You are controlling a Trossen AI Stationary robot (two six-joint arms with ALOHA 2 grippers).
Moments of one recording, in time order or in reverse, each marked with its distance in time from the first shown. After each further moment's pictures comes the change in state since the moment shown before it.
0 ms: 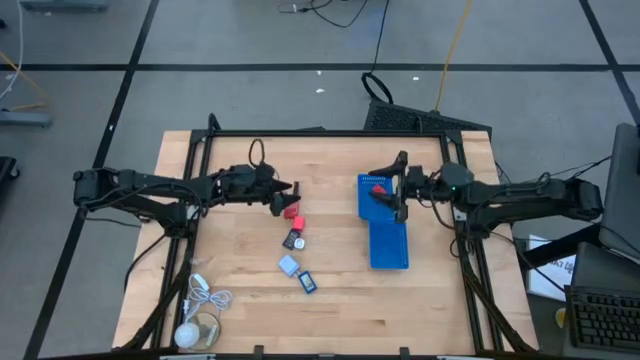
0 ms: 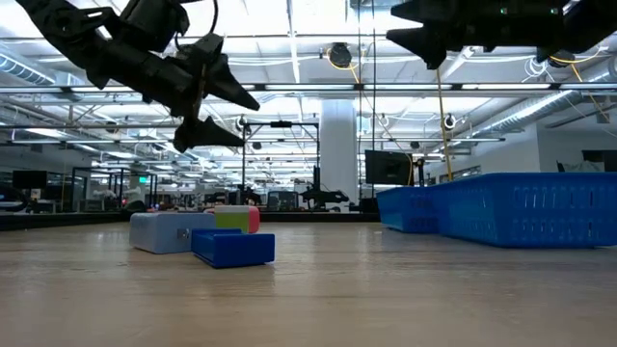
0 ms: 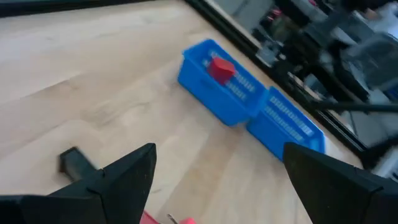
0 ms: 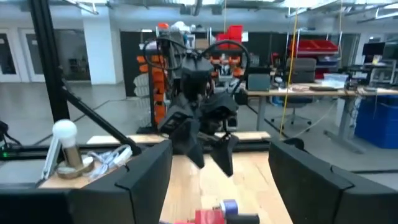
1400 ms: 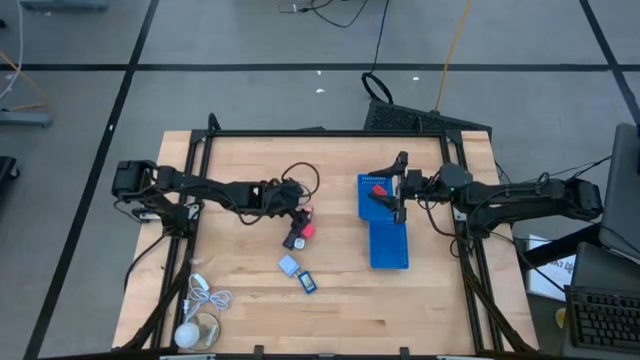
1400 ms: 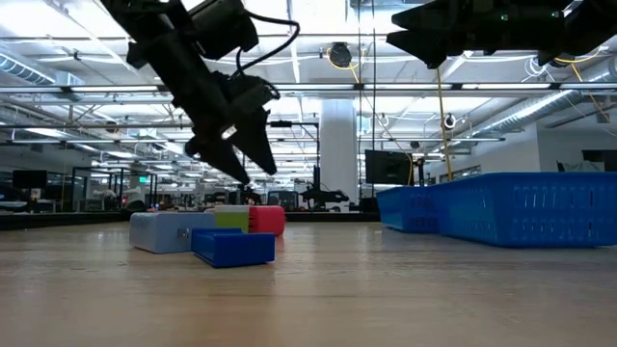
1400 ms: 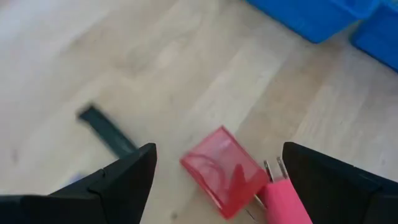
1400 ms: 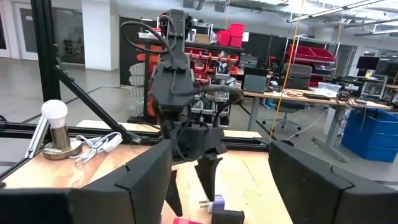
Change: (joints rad) left arm -0.170 0.355 0.364 -0.495 -0.270 0.128; right arm -0.002 0.004 -0.009 0.000 0.003 -0.107
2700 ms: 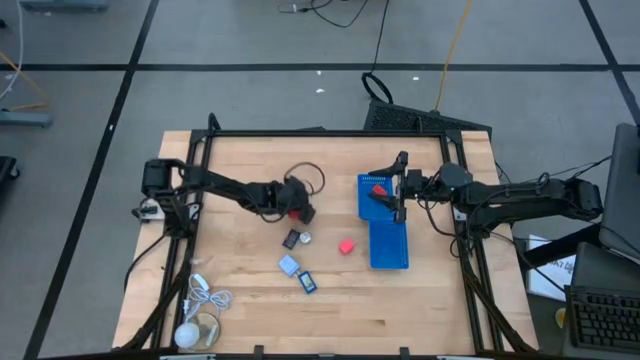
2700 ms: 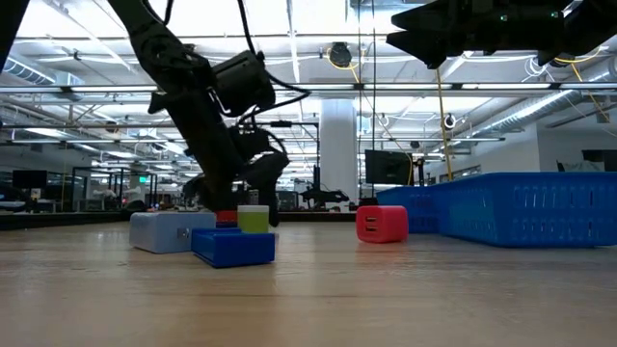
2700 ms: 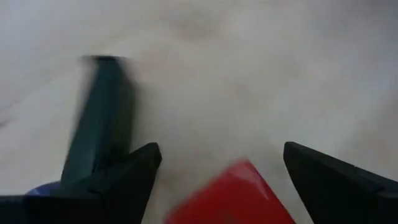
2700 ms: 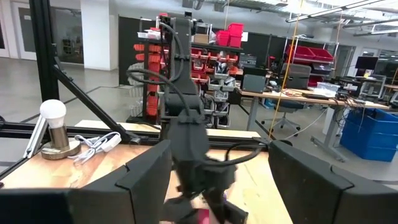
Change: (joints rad) left arm 0.096 0.225 0.002 0.018 -0.065 -0.231; right arm -0.003 0.000 0.000 0.000 0.000 -0.001
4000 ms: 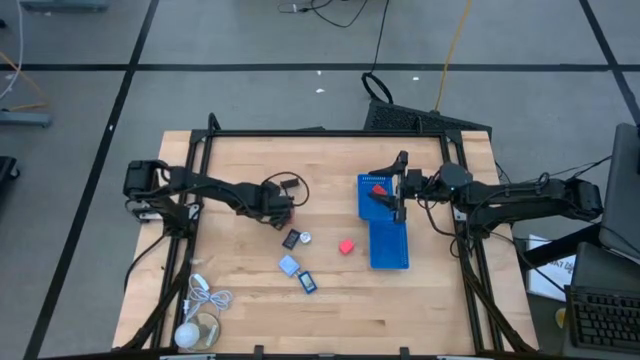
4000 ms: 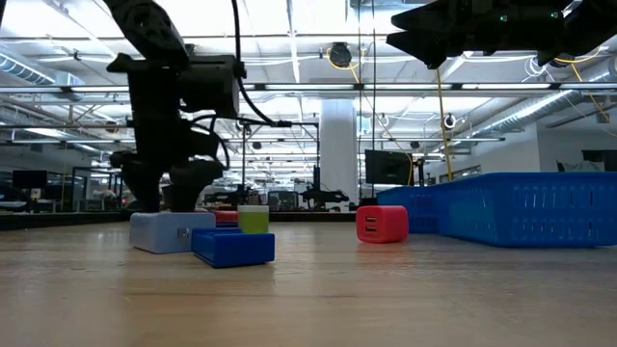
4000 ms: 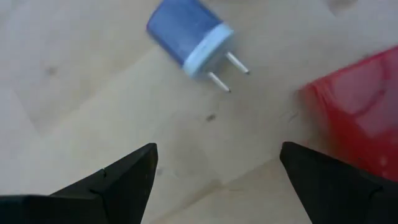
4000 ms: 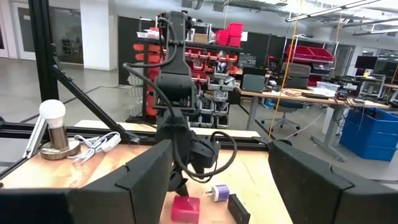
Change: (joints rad) left arm -0.070 -0.133 -0.003 -0.531 0.011 -0.159; right arm -0.003 0.000 0.000 -0.001 0.000 0.001
